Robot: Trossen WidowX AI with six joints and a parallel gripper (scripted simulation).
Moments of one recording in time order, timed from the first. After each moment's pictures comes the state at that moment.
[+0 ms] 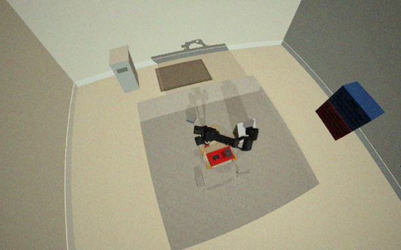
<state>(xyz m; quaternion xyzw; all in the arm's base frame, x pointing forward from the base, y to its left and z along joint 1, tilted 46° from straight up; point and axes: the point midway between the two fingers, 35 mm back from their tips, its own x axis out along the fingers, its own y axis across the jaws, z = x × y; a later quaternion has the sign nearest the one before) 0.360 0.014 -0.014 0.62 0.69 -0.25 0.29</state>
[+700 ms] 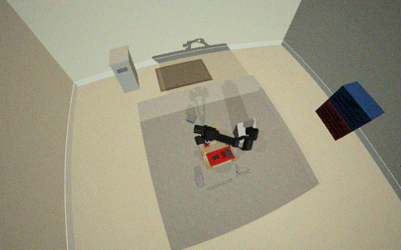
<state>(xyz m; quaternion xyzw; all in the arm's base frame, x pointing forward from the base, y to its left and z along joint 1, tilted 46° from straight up) 0.361 0.008 -0.008 0.62 0.69 -0.25 0.29</state>
